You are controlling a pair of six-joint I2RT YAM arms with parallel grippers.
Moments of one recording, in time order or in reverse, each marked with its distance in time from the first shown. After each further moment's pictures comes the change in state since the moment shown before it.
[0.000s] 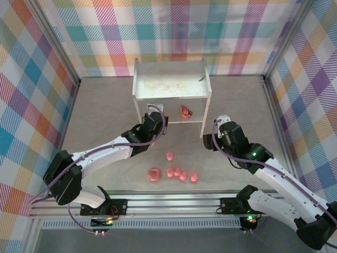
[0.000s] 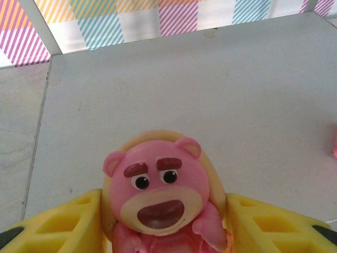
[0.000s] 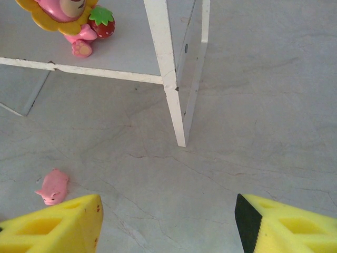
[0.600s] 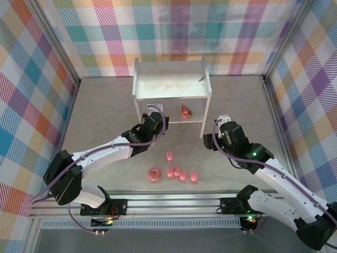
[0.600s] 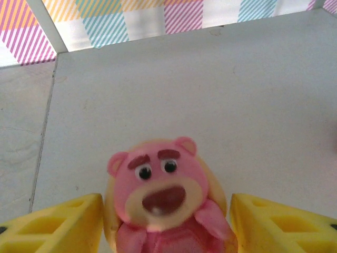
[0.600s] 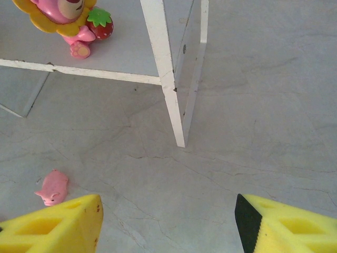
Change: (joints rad) left arm 0.000 0.000 0.000 -0.011 -0.017 0.000; right arm -0.007 -0.001 0.000 0.000 -0.004 0.000
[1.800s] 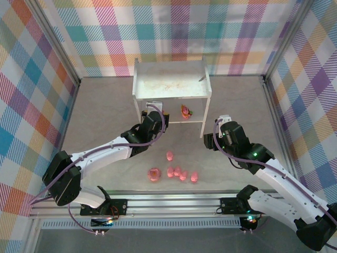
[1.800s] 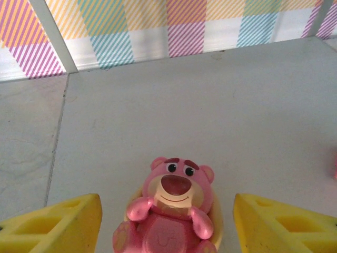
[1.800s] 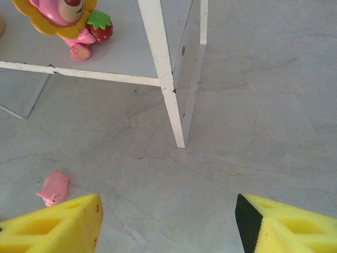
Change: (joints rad) left arm 0.000 -0.016 -0.003 0.055 -0.020 0.019; right arm -0.003 -0.007 0.000 0.000 -0.003 0.000
